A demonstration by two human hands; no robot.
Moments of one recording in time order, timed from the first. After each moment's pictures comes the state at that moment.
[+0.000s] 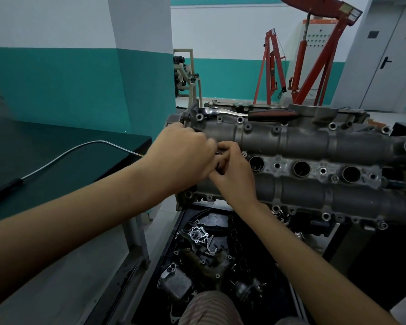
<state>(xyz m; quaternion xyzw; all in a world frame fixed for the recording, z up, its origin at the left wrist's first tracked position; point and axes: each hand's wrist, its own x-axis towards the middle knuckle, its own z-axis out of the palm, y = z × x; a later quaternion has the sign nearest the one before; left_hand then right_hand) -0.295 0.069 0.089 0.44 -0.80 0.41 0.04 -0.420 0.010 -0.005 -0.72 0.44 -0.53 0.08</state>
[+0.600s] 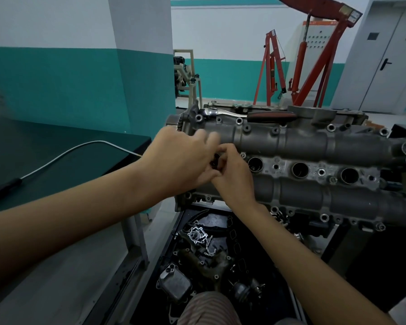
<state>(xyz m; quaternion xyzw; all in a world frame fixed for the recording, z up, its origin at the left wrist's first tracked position) -0.289 0.071 0.082 0.43 -0.78 0.45 0.06 -0.420 0.008 -0.007 -0.72 0.44 -0.53 0.07</state>
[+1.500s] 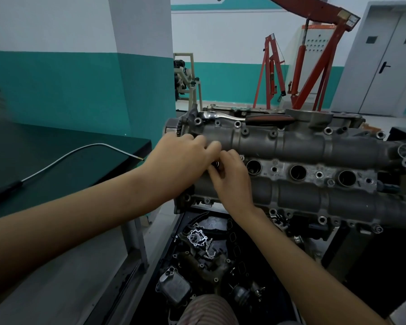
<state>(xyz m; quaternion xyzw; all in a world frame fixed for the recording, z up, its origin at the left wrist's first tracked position) -0.295 0.065 0.080 0.46 -0.79 0.40 0.05 -0.418 0.012 -0.008 -0.72 0.41 -0.55 0.01</state>
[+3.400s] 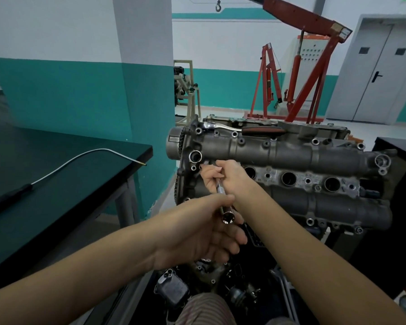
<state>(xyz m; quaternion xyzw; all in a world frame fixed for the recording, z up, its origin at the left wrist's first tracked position) -0.318 0.145 0.066 0.43 -0.47 -0.72 0.27 -0.407 0.026 0.059 -0.06 0.24 -0.46 0.85</state>
